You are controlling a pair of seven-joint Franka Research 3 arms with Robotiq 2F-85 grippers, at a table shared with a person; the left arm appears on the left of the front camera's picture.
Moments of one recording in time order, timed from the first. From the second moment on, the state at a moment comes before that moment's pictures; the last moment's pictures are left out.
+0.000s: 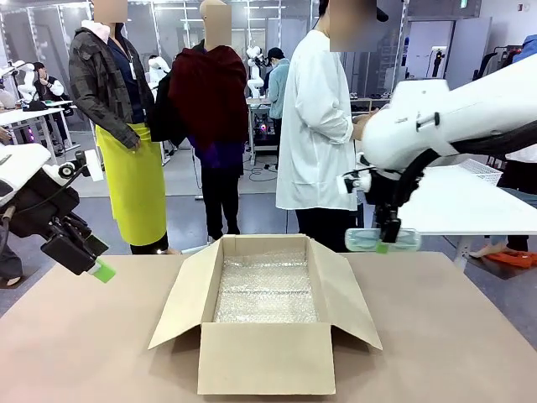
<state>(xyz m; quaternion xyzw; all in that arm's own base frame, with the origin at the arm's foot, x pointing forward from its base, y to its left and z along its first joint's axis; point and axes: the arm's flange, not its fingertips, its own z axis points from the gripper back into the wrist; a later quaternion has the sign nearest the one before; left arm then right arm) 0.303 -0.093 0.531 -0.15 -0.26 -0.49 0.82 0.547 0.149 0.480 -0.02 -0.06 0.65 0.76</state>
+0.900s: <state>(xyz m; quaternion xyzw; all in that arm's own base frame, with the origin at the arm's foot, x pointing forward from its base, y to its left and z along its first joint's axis) 0.303 -0.093 0.531 -0.15 -0.26 -0.49 0.82 0.600 0.376 0.389 -0.02 -0.05 0.64 0.76</state>
